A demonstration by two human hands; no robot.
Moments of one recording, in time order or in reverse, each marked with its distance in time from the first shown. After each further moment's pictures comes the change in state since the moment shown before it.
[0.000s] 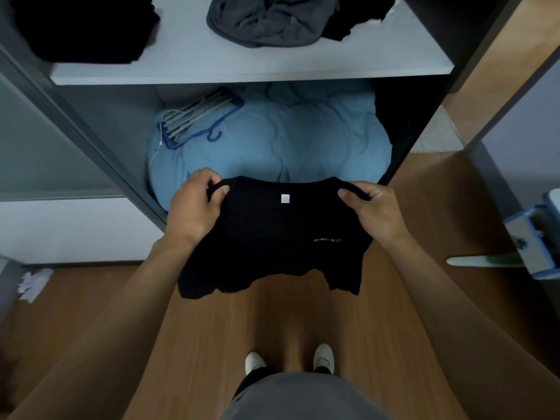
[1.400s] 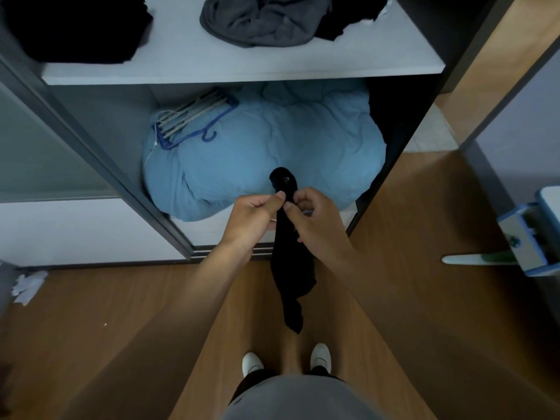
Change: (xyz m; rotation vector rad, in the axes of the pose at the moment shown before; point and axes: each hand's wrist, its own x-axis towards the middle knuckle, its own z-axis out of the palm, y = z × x) left_hand -0.032 0.094 0.043 -0.897 -0.302 -0.386; right_hand -0.032 -0.024 0.078 -0.253 -0.019 0.008
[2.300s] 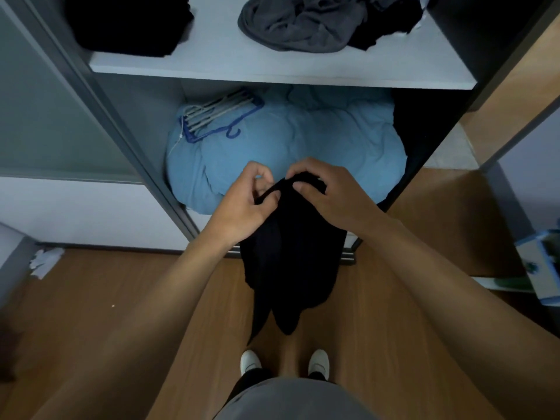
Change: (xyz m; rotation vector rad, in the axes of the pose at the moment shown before) left_hand -0.015 0.014 -0.056 0.346 -0.034 0.386; right_hand 0.031 -0.043 -0.018 -0.281 -0.326 -0.543
